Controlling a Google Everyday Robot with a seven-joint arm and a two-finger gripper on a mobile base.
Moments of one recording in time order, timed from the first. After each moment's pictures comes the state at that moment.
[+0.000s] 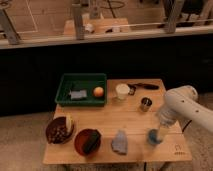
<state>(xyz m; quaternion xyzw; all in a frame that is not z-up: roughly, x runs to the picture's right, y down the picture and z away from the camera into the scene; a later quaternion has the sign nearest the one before) 0.286 0.210 0.760 -0.35 -0.01 0.09 0.93</state>
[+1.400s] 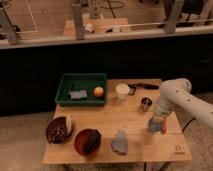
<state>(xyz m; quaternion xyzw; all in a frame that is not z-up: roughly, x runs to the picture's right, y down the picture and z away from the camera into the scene) 0.284 0.161 0.799 -0.35 -0.01 0.11 0.93</state>
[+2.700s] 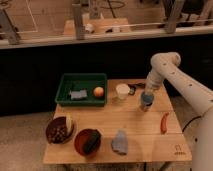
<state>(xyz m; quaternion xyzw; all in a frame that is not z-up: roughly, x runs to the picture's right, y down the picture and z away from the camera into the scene) 0.263 0.028 0.859 -0.29 -0.02 0.09 0.95</state>
